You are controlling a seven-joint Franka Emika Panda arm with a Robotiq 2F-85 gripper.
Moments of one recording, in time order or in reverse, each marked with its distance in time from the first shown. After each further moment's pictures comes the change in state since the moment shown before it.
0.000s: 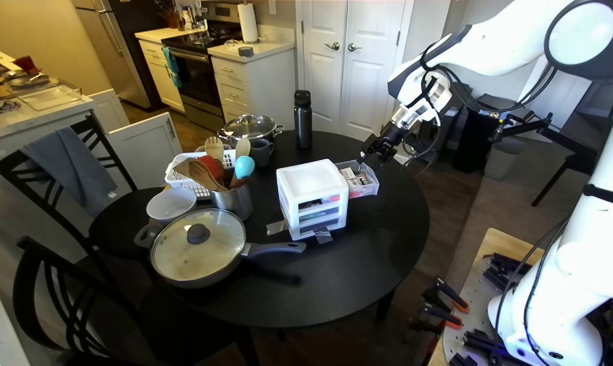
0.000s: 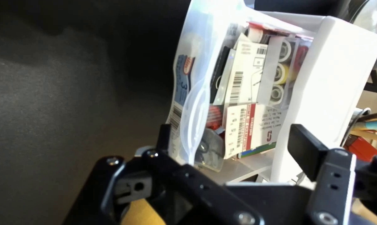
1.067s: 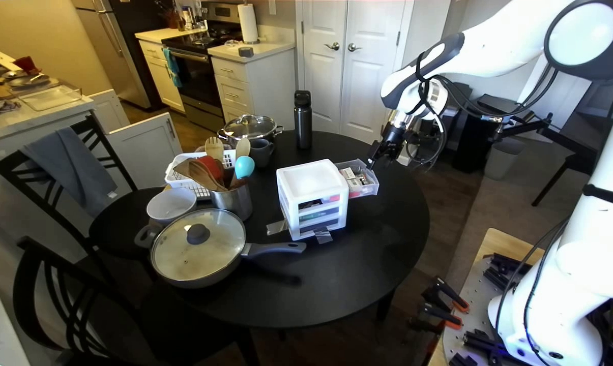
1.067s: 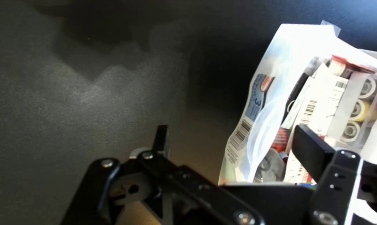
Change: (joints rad) arm -0.003 0.001 0.027 0.008 -0.366 0.105 0.139
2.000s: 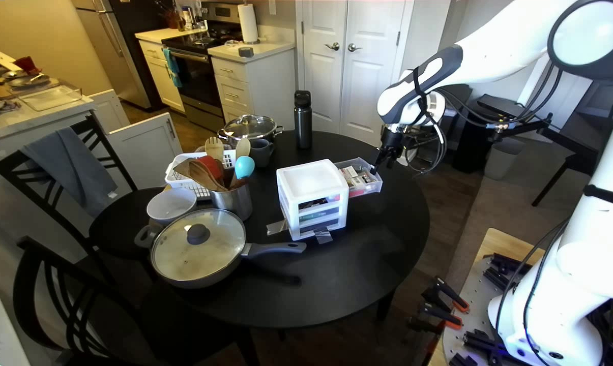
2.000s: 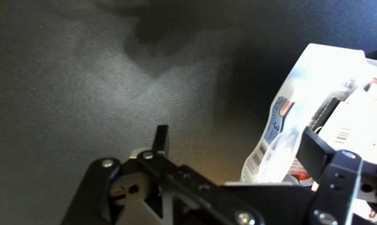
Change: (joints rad) arm 0.005 -0.012 0.034 -0.050 -0.239 0.137 0.137
